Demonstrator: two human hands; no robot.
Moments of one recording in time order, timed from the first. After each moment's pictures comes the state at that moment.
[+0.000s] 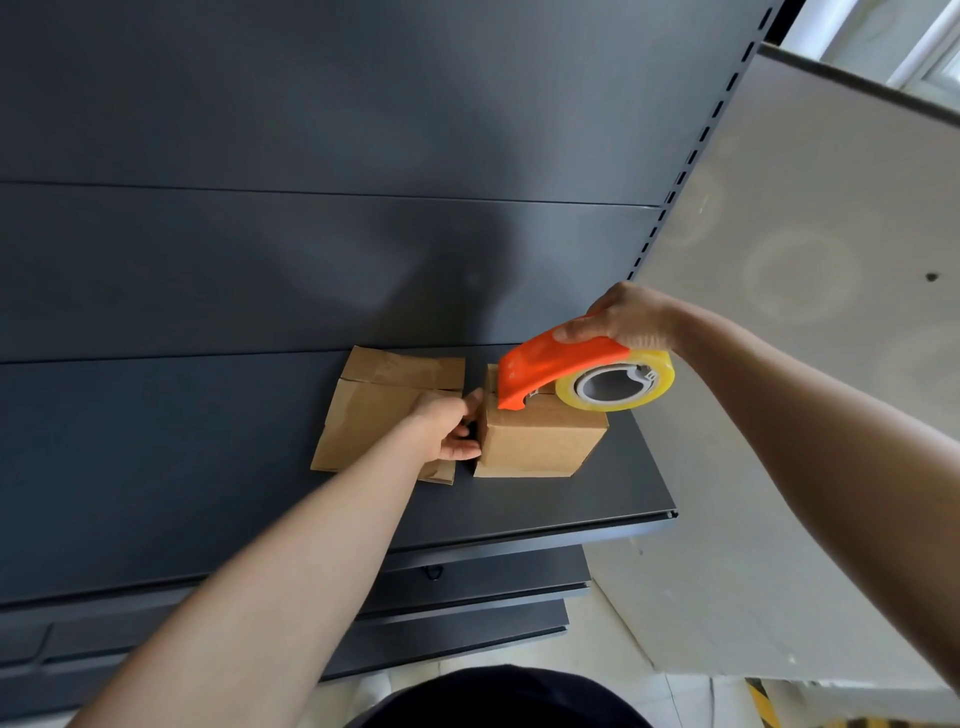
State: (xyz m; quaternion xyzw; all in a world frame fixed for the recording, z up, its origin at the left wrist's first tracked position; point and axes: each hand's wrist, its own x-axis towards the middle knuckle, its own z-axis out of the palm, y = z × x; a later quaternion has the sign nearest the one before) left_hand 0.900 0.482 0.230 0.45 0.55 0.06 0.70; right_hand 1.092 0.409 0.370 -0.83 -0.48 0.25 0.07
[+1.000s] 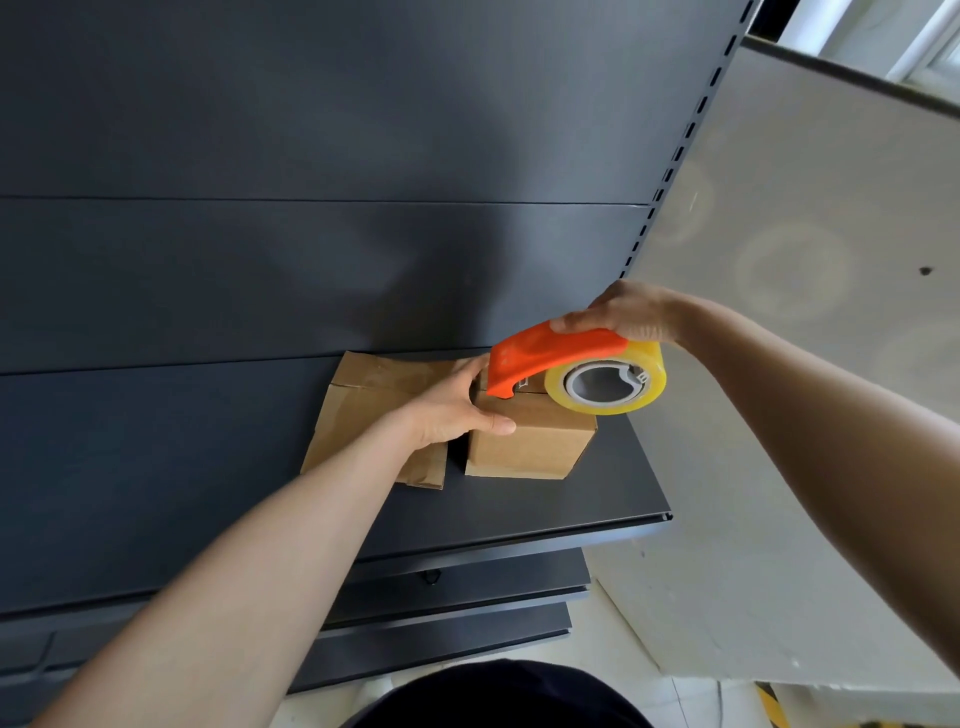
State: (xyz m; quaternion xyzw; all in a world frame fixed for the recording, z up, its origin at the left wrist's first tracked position) left_hand 0.910 0.483 0.254 0.75 0.32 0.04 0.58; right_hand 1.111 0.406 0.374 -0.83 -0.48 0.27 0.06
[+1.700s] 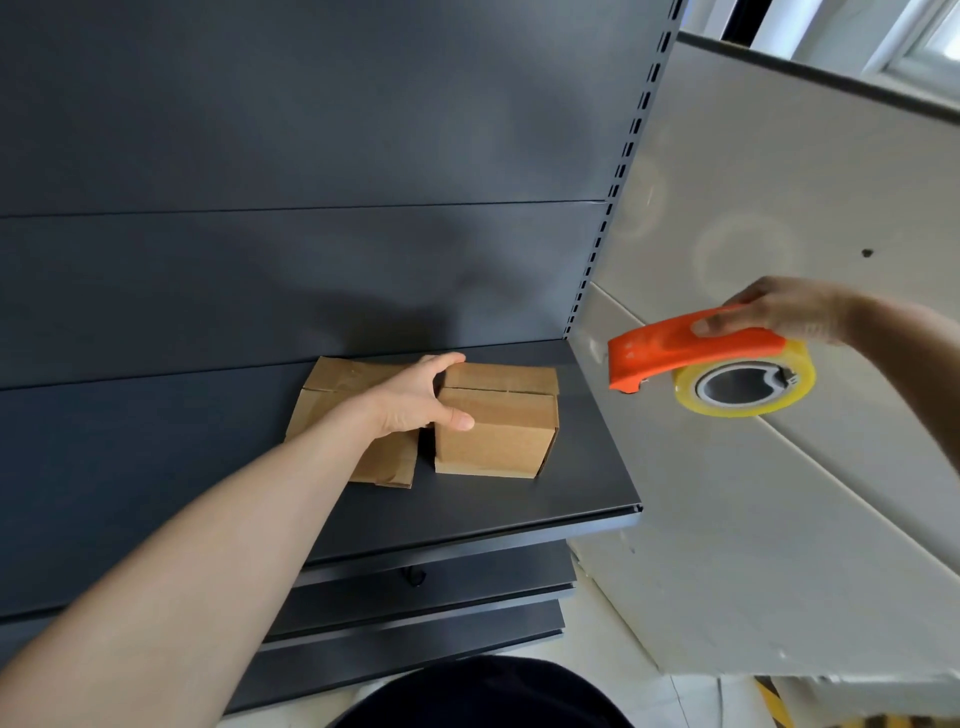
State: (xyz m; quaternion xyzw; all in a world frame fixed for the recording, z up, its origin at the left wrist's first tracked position) left_hand 0.915 0.489 0.257 0.77 0.35 0.00 0.54; right_hand 1.219 0.292 0.411 -0.86 -0.44 0.27 0.07
